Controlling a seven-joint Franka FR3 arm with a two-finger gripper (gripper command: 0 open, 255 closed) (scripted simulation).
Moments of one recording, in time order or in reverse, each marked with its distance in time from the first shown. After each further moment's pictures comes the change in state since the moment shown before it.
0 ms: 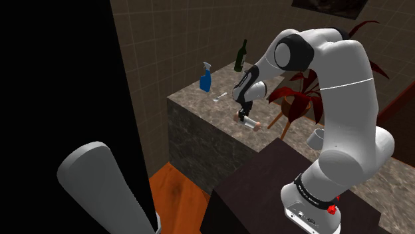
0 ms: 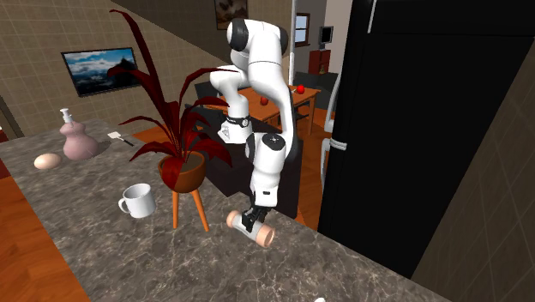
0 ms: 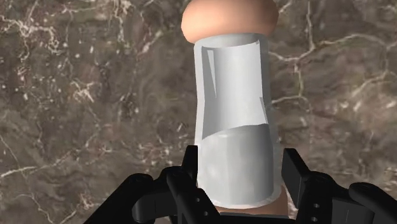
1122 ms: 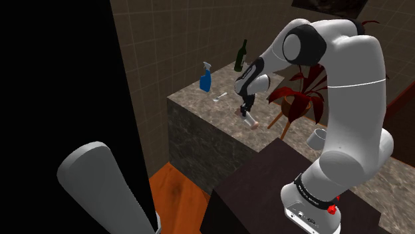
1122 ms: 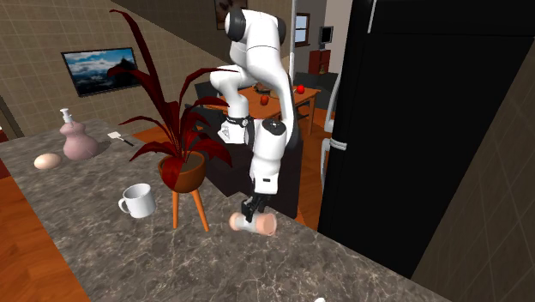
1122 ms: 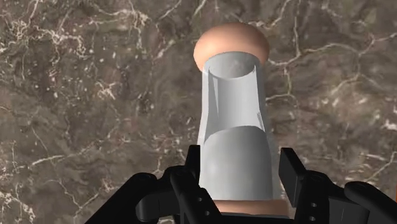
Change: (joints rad) arm 0.026 -0.110 -0.030 -0.041 -0.024 -0.072 0.004
